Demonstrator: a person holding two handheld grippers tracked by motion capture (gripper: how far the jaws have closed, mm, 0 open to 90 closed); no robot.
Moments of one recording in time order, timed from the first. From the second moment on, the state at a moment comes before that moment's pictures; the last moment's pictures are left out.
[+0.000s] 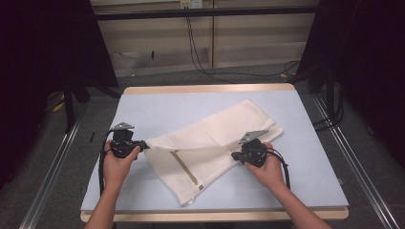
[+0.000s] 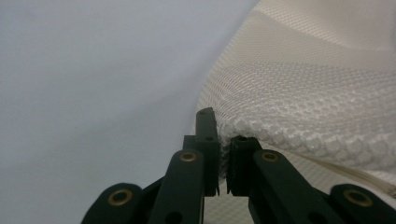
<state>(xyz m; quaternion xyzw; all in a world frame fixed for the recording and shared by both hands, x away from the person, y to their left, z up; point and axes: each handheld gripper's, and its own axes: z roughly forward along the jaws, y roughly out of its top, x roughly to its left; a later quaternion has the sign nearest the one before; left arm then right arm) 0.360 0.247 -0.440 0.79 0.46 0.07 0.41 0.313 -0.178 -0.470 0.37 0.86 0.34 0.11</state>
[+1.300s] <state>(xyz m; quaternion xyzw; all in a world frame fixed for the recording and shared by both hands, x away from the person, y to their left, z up) 0.365 0.250 -0.463 0.78 0.49 0.07 0.39 0.306 -0.208 -0.467 0.39 0.84 0.36 0.11</state>
